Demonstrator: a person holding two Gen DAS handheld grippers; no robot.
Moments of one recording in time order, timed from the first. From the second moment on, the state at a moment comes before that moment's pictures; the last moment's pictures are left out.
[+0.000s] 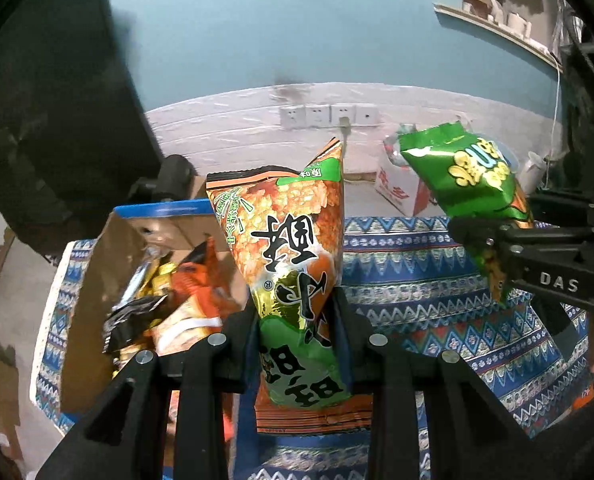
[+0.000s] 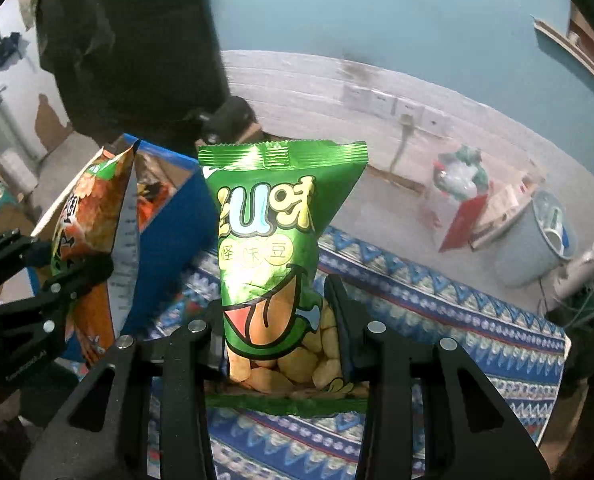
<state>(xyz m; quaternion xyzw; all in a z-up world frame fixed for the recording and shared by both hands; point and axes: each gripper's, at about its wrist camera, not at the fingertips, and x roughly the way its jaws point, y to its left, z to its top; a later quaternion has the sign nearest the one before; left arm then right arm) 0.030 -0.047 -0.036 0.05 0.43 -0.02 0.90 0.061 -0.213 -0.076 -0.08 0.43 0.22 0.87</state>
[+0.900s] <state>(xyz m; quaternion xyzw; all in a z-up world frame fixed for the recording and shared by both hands) 0.008 0.122 -0.045 -0.03 0.44 0.10 0.89 0.074 -0.046 -0.086 -0.12 0.43 0.32 0.83</state>
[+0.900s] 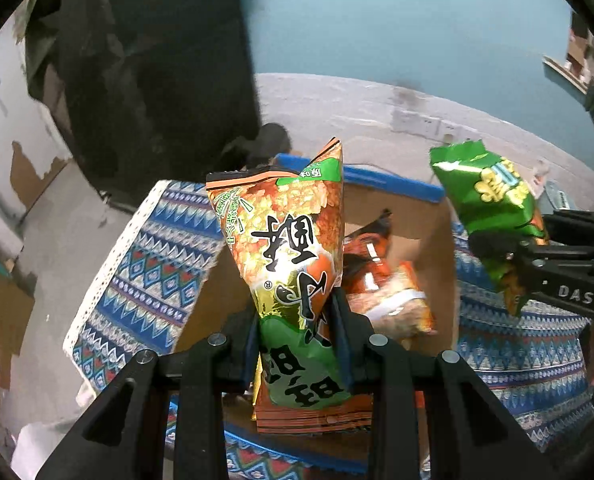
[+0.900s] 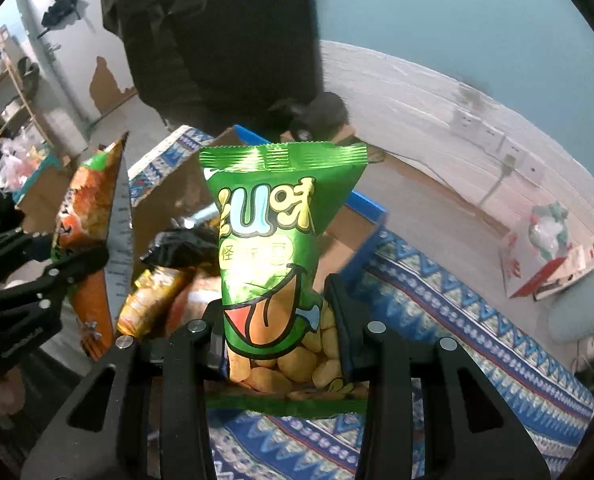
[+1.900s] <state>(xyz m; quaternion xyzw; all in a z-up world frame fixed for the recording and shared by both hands) 0.005 0.150 -0.056 -0.04 0.46 0.14 0.88 0.086 0.014 -0.096 -0.10 0.46 0.36 0.80</state>
